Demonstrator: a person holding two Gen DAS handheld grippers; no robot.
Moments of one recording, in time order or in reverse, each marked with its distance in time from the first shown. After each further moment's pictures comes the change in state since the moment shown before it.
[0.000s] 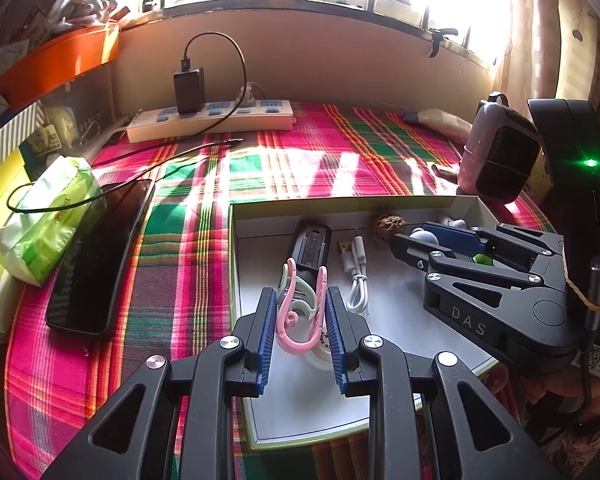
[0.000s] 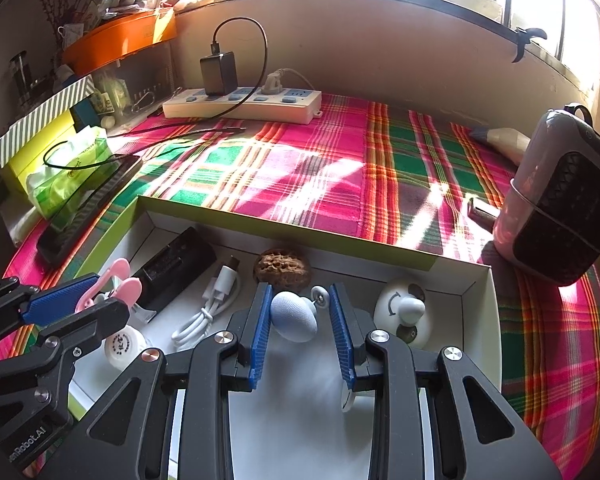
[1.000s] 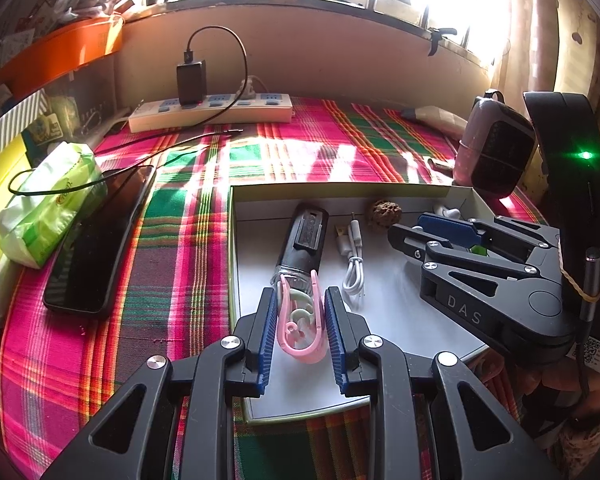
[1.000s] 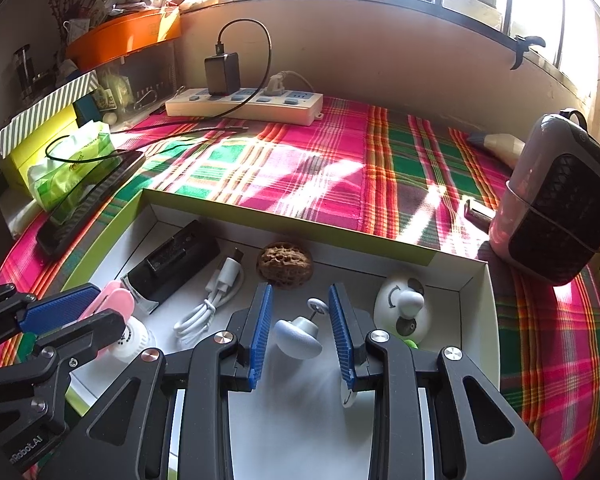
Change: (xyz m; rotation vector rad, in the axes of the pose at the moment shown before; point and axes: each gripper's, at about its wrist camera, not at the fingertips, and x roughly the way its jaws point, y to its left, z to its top) left arm -0.005 0.000 -0.011 -0.017 0.009 -0.012; right arm -0.003 0.004 -0.004 -0.016 -0.013 -0.016
